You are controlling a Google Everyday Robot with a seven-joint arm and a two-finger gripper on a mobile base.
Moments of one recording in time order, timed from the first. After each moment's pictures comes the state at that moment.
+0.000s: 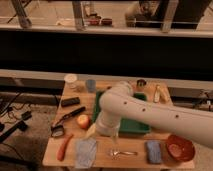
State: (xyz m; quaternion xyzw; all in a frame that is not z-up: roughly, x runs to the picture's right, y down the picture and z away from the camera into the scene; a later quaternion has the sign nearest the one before) arm -0.033 0.219 0.626 -0.22 -0.37 -0.62 0.66
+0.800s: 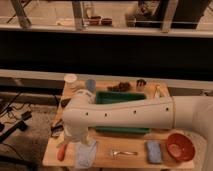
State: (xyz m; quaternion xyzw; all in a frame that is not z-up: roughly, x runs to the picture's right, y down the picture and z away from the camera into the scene) arm -0.147 0.239 0.634 -0.17 -0.35 -0.66 0.64
